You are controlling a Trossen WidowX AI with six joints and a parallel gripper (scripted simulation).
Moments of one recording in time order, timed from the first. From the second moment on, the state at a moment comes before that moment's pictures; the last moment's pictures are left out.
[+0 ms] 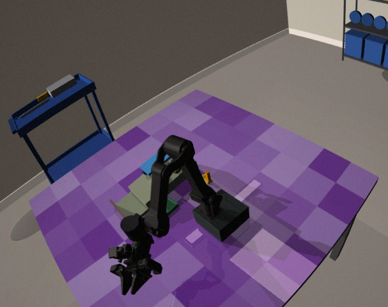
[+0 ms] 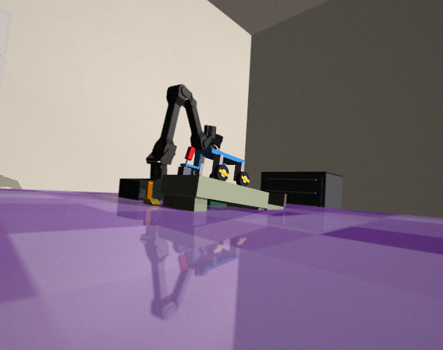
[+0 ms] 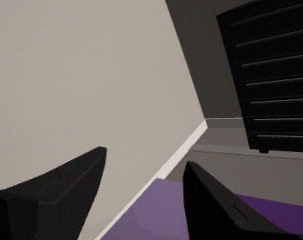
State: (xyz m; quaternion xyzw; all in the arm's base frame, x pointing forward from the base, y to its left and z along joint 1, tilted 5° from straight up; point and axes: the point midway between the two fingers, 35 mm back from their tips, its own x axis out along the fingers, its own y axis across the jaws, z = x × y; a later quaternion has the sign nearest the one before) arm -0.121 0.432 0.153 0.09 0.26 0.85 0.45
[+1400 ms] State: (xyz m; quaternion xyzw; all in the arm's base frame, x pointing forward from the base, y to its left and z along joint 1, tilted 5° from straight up) arm 0.276 0.317 0.129 -0.24 0.16 0.53 0.80
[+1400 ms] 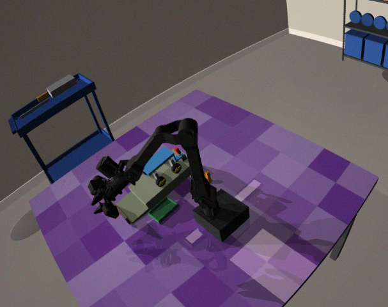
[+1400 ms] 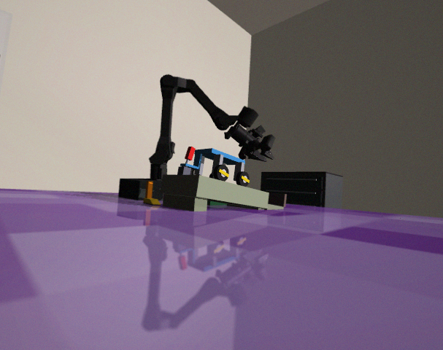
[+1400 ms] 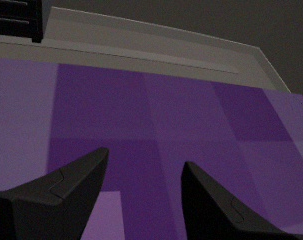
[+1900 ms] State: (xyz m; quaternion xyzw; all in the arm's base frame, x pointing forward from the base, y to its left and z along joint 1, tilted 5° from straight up) arm 0.353 0.173 0.144 -0.40 0.19 0.38 0.81
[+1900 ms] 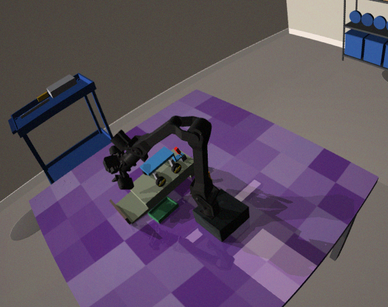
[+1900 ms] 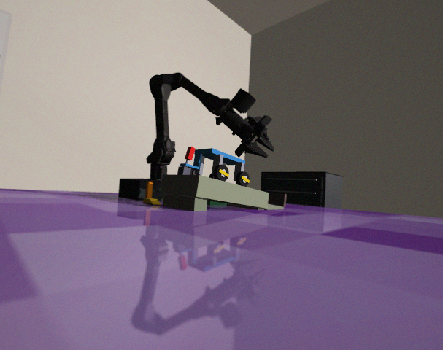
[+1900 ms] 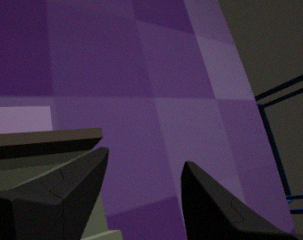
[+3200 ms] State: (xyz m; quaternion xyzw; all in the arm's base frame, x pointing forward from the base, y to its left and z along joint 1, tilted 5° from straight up) arm 0.232 -0.132 0.134 -0.56 0.49 0.31 0.59
